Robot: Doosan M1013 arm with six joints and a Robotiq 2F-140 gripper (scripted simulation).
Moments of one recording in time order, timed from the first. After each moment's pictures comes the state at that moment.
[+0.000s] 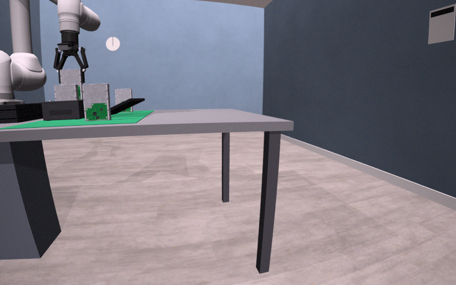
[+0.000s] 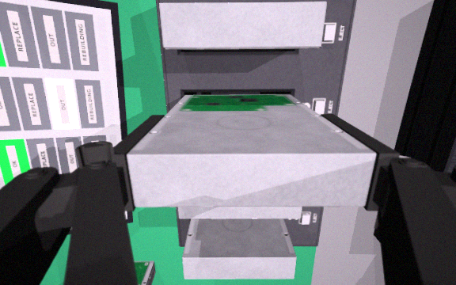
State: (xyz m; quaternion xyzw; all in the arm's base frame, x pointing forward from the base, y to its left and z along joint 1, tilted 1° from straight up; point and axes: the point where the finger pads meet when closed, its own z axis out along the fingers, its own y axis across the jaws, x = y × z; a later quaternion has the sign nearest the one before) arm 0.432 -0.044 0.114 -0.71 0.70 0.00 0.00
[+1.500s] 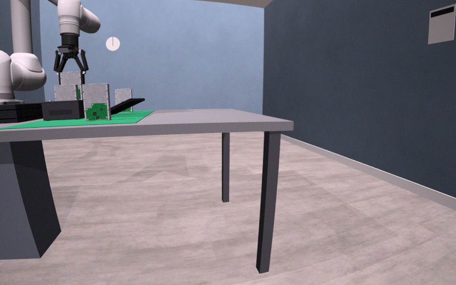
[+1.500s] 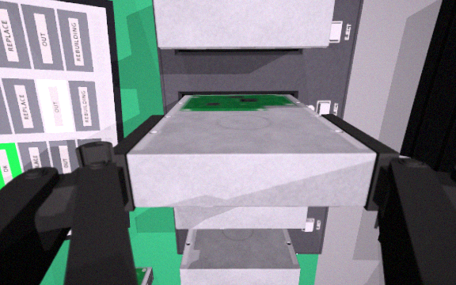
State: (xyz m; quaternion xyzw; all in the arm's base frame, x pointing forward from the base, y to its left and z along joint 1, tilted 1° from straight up) arm 0.432 -0.044 0.102 -0.71 0.70 0.00 0.00
